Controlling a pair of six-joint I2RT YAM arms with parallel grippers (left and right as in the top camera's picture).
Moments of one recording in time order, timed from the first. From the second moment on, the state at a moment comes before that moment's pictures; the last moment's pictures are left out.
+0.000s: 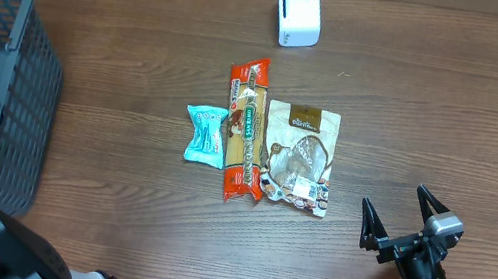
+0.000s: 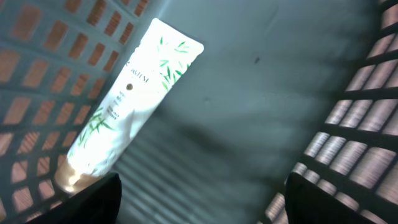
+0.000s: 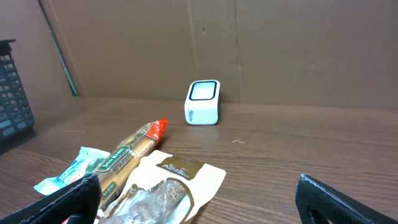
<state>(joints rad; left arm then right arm) 0.79 1.59 1.37 -0.84 -0.08 0.22 0.07 0.01 0.02 -0.01 -0.33 0.12</state>
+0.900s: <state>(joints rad) 0.92 1.77 1.31 -0.51 -0.13 0.64 0.07 0.01 0.02 -0.01 -0.33 0.12</state>
